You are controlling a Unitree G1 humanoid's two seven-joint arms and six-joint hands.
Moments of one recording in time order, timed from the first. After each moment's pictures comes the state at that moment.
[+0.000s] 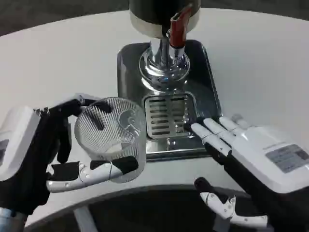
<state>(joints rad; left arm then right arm) 0.09 0.33 0.21 -0.46 0.45 -0.29 -0.04 0.04 -0.43 0.04 -0.92 -0.92 0.06 0.68</state>
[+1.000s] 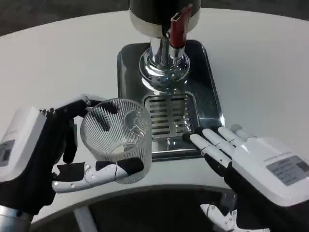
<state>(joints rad) 0.08 0.32 0.18 -0.46 0.45 -0.29 -0.04 0.12 -0.41 0.02 -0.96 -0.92 0.03 0.68</state>
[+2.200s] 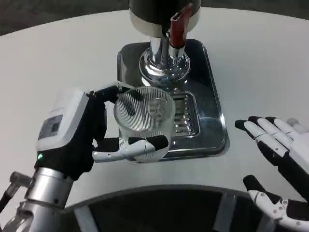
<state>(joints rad) -0.22 0.30 0.02 -0.16 0.61 -0.23 0.04 0.23 -0.44 -0.27 -1.00 -0.75 0.05 0.68</state>
